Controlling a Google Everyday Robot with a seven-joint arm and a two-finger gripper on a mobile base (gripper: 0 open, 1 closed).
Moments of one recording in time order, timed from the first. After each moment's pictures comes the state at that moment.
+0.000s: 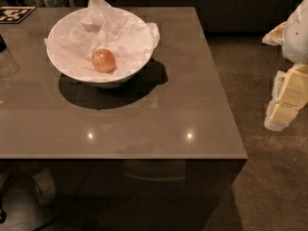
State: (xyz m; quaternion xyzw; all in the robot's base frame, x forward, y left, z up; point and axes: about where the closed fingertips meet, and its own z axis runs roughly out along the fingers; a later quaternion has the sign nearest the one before) arm 0.438 -0.217 0.976 -0.60 0.78 -0.03 0.16
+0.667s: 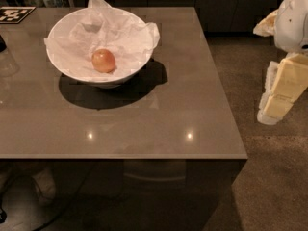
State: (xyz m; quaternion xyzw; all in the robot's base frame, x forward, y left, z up) arm 0.436 -0.193 0.997 -0.62 0.77 -0.04 0.17
